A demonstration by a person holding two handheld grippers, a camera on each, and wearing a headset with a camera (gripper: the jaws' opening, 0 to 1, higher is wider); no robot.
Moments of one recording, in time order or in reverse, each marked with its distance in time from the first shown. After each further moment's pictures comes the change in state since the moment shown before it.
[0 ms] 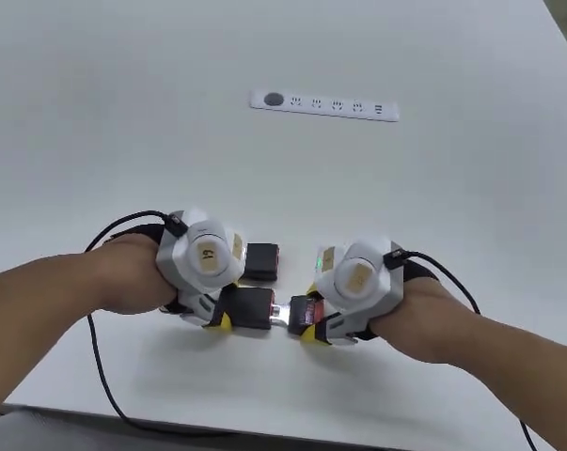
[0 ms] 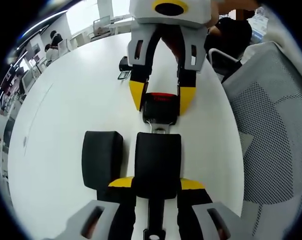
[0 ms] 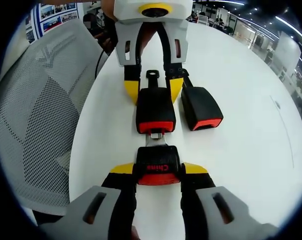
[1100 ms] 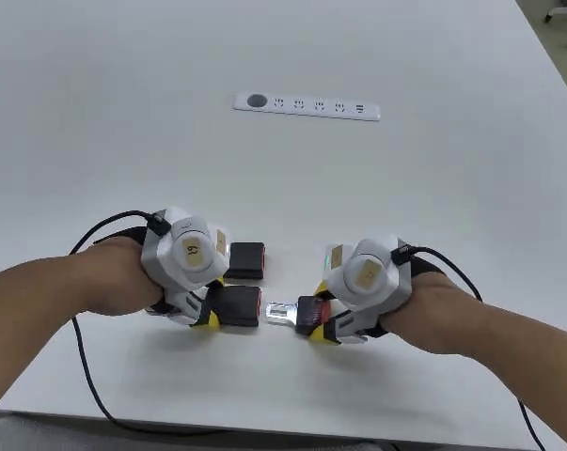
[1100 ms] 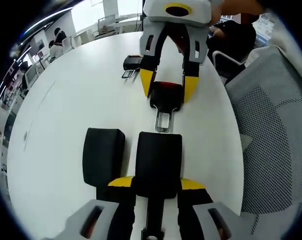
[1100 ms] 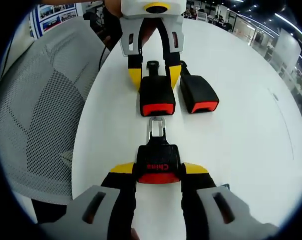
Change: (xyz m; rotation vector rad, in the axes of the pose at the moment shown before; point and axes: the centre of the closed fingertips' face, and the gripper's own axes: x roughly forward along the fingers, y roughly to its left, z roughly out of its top) left arm -0.001 0.001 0.000 -0.042 -0.007 0.009; right arm -0.013 0.003 -0.019 0.011 0.029 0.005
